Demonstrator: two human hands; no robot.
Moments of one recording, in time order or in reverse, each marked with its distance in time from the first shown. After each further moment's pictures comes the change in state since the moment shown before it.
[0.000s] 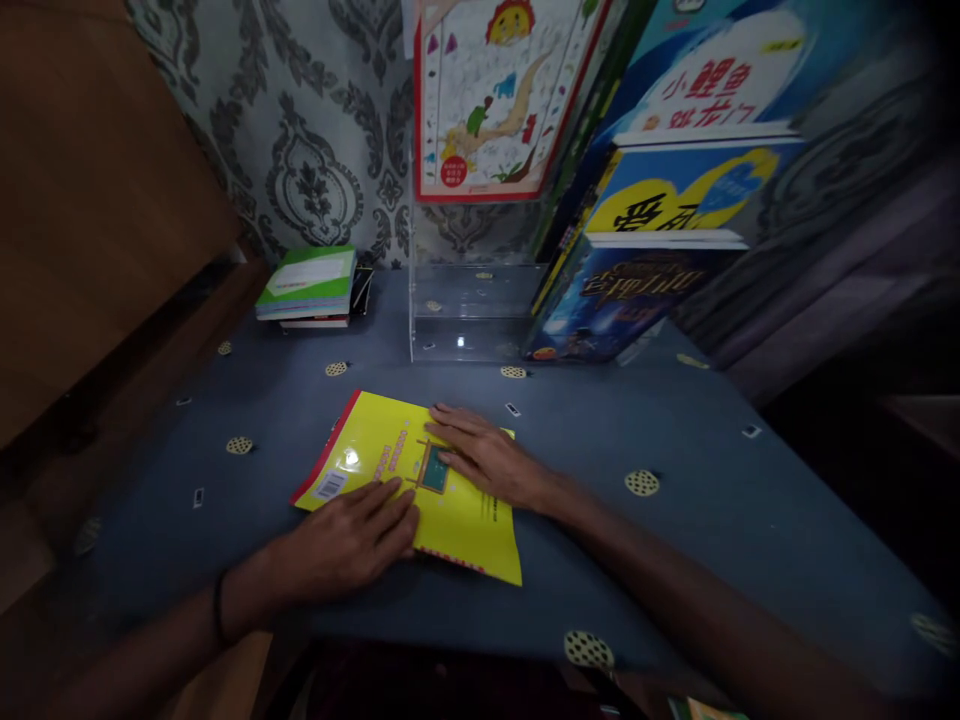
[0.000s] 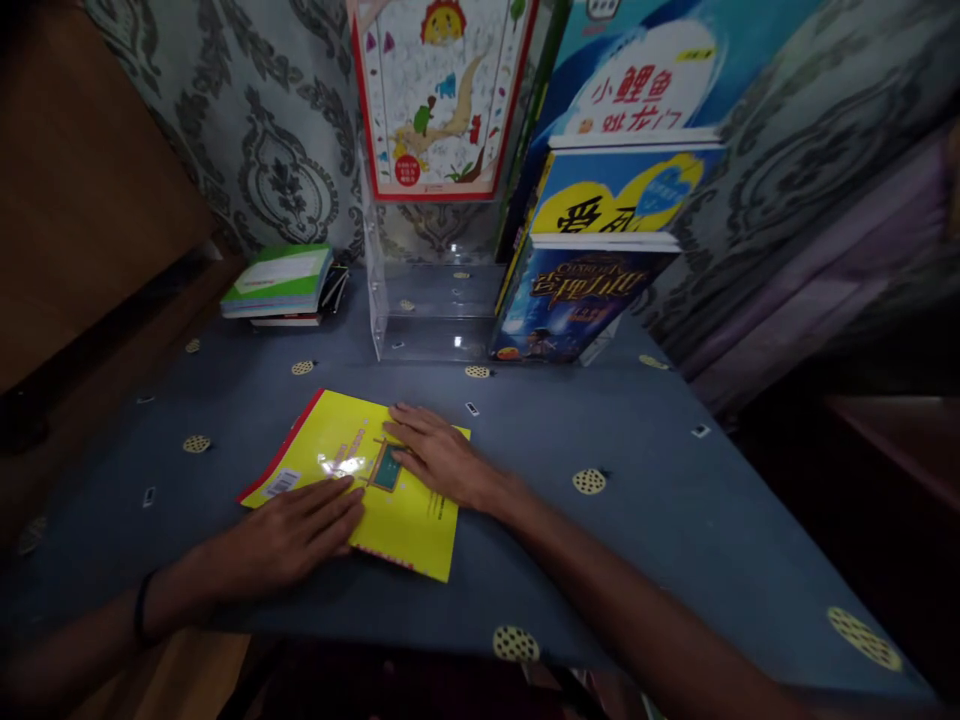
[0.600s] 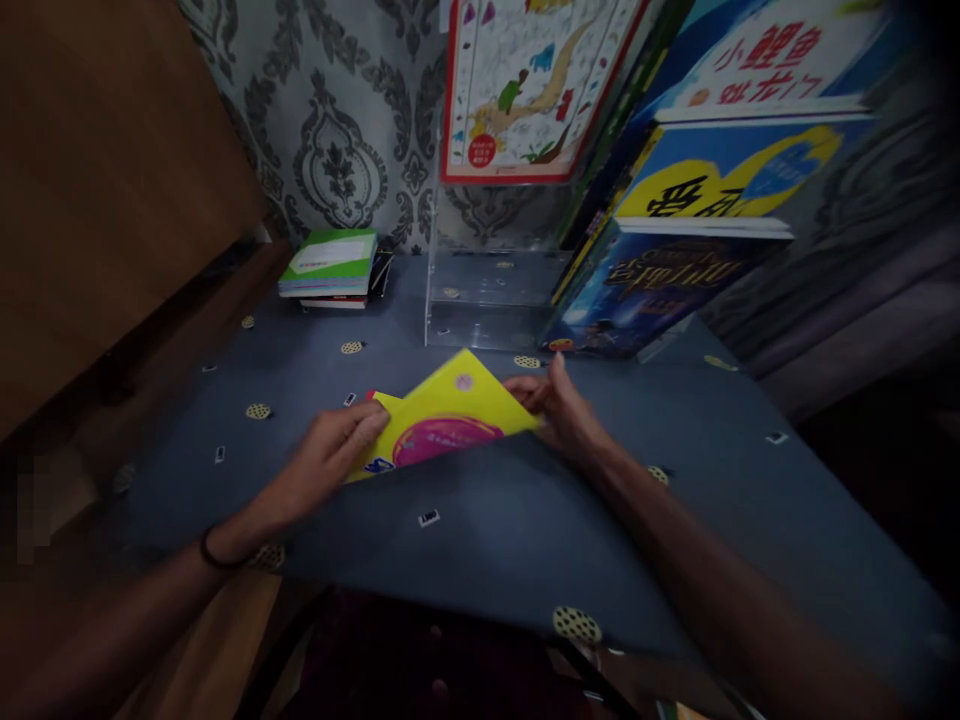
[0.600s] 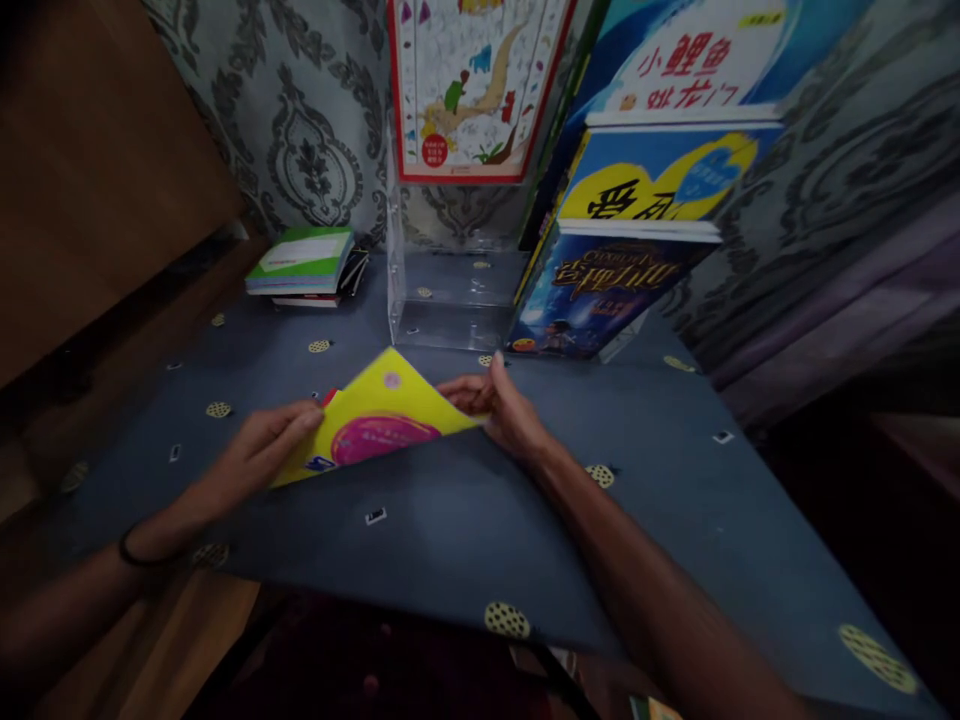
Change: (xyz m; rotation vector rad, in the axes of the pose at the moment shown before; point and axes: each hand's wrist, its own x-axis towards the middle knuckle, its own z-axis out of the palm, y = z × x) left_hand 0.032 -0.020 -0.053 -1.012 0.272 -0.894; right_hand -0.006 0.010 -0.047 1.110 0.141 0.497
